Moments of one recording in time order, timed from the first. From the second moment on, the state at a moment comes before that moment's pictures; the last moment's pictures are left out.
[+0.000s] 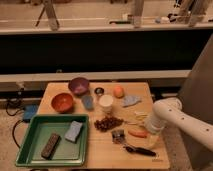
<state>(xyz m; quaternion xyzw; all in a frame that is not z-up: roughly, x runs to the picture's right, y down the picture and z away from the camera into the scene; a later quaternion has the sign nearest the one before) 0.227 0.264 0.808 -0.36 -0.14 -0.05 0.92</state>
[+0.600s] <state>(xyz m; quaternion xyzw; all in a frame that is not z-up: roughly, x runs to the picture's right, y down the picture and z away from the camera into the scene) 0.227 0.262 0.802 -0.34 -0.13 -0.05 0.93</state>
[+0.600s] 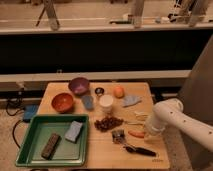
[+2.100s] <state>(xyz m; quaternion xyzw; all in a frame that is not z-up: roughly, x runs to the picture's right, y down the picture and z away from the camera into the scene) 0.200 0.139 0.601 -0.21 -0.11 -0.08 0.97</state>
